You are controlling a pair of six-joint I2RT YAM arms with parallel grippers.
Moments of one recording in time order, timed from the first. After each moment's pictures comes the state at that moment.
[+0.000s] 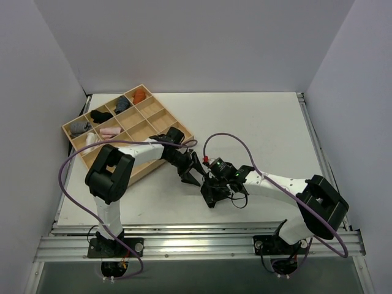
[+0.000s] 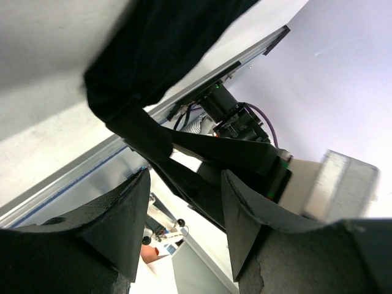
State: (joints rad) left arm -0.56 1.93 1.22 -0.50 0.88 -1.06; right arm 0.84 1.46 0.75 -0.39 -0.14 0.53
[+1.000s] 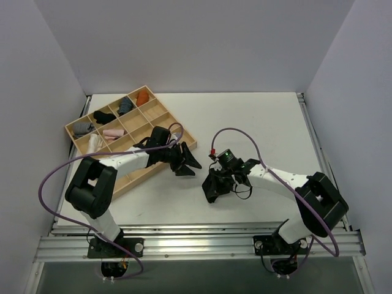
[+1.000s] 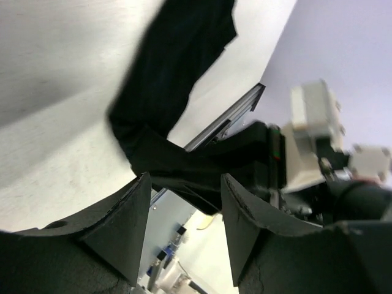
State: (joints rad) left arm -0.49 1.74 1.01 -0.16 0.74 -1.06; right arm 0.72 1.47 0.75 -0.36 -0.29 0.54
